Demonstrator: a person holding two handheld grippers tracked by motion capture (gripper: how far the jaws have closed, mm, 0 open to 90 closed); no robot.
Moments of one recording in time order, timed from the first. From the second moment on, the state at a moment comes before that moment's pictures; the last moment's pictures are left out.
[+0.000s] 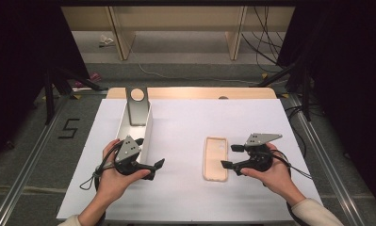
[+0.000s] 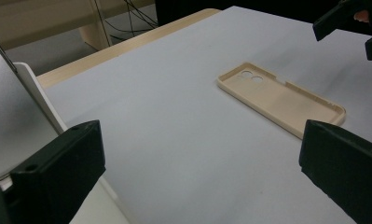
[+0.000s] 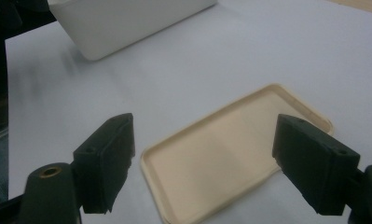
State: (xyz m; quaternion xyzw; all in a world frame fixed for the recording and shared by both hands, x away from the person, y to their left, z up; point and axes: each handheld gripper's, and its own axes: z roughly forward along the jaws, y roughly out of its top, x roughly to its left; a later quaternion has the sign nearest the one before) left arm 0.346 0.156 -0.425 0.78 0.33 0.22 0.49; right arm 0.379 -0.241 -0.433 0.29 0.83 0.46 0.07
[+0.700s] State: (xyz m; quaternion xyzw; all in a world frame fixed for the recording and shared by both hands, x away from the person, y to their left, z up) left arm 0.345 0.160 -0.427 0.78 0.33 0.22 0.49; right arm 0.374 -0.224 -0.433 0.25 0.87 0.41 0.07
